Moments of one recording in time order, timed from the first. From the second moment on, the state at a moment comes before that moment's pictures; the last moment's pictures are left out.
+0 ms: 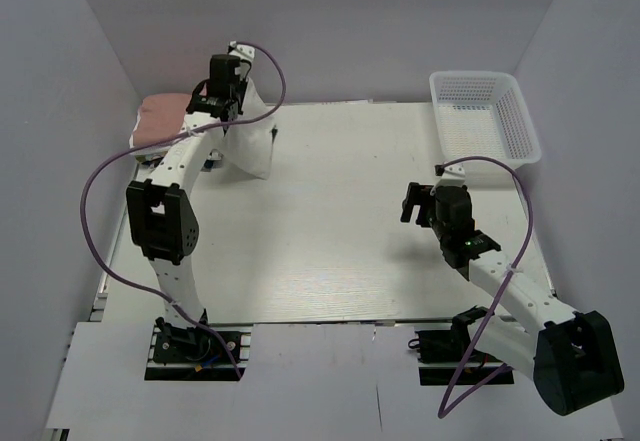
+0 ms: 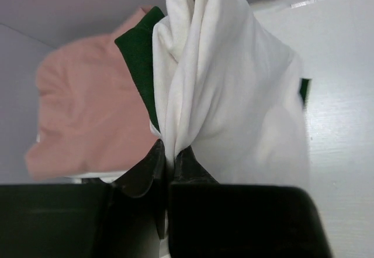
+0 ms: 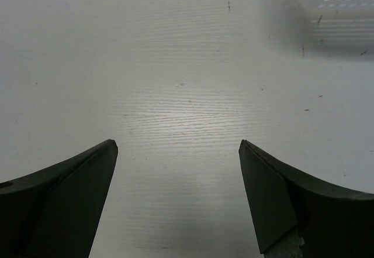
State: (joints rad) left arm -0.23 1.93 1.79 -0.39 -0.34 0.23; right arm 0.38 1.01 0.49 0.05 0.21 0.24
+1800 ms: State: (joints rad) left arm 0.26 2.26 2.13 -0.31 -0.23 0.39; right arm 0.38 1.27 0.66 0.06 0.12 0.23
